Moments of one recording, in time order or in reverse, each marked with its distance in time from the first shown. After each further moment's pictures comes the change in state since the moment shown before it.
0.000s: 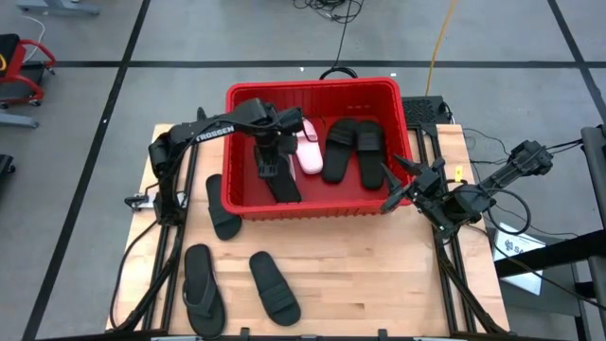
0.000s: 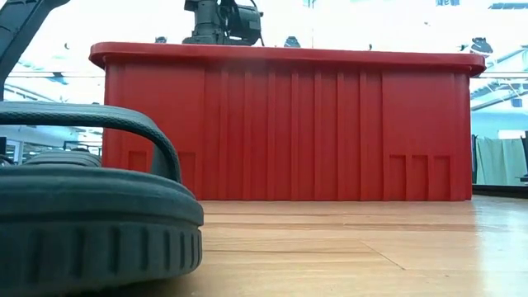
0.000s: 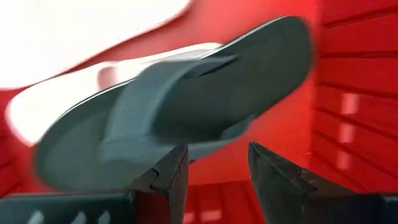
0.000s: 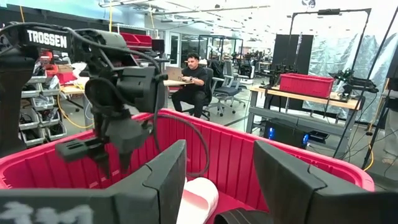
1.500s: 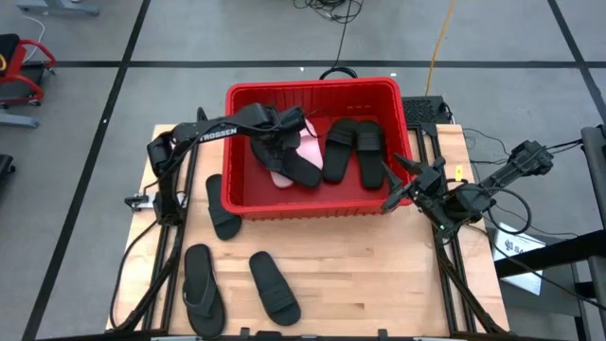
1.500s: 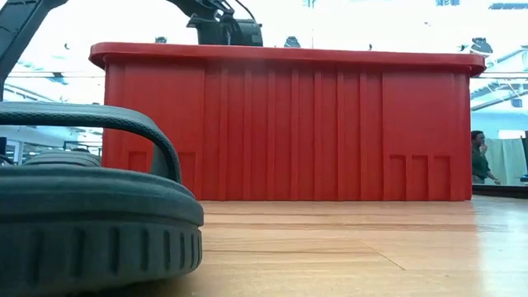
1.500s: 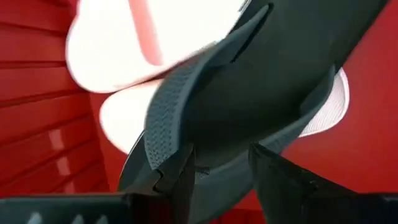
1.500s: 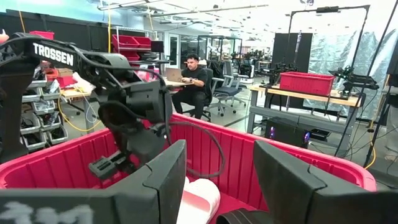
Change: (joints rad) left arm 0.039 -0.013 -0.136 0.265 -0.243 0.067; right arm -0.003 -0.002 0.000 0.021 0.000 0.000
